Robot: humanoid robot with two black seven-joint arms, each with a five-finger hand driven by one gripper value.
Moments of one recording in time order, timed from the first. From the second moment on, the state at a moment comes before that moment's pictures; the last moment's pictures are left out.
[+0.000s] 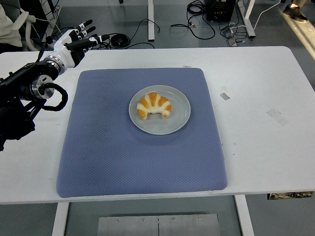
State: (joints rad) left arm -1.08 0.21 -0.51 -0.52 0.11 -0.09 -0.12; right arm -0.10 0.00 0.10 0.12 -0.10 -0.07 0.22
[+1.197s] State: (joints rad) left arm -1.30 0.24 -0.07 -0.58 0.17 -0.28 -0.13; right arm -0.10 0.00 0.10 0.12 -0.10 -0.07 0.22
